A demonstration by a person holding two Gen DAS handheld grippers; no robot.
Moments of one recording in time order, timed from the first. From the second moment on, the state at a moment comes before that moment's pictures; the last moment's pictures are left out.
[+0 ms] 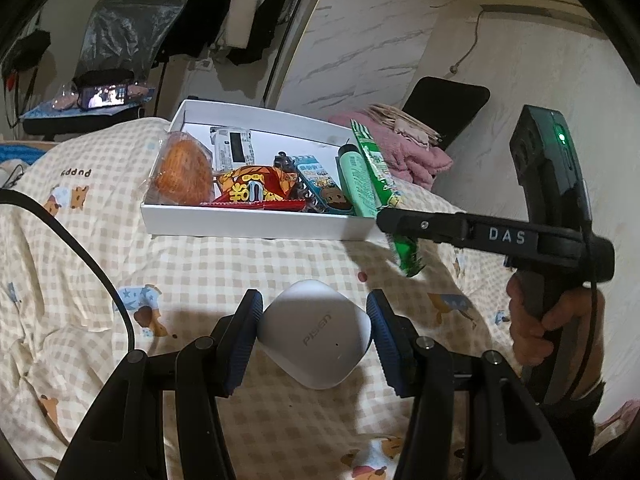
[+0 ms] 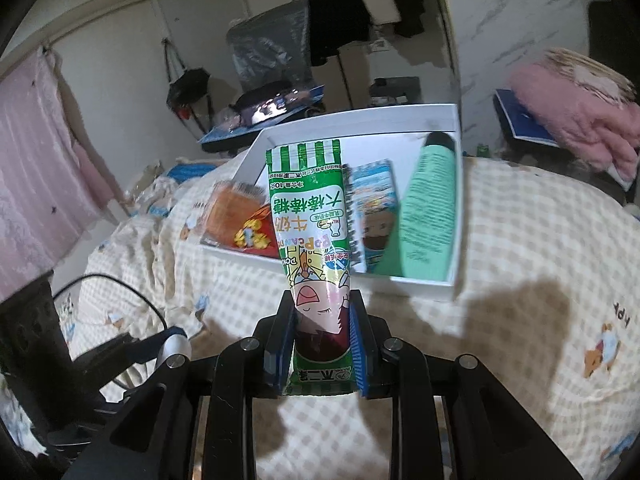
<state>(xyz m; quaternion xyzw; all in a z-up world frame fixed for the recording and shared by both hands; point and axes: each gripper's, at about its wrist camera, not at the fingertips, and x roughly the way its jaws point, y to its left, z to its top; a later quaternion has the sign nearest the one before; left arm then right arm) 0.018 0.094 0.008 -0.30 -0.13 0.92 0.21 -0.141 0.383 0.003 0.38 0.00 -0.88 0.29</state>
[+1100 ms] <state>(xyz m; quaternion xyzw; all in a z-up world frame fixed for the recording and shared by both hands) -0.123 0.111 0.071 -0.31 -0.13 0.94 0.09 -0.132 0.398 0.012 0.08 -0.16 -0.95 0.26</state>
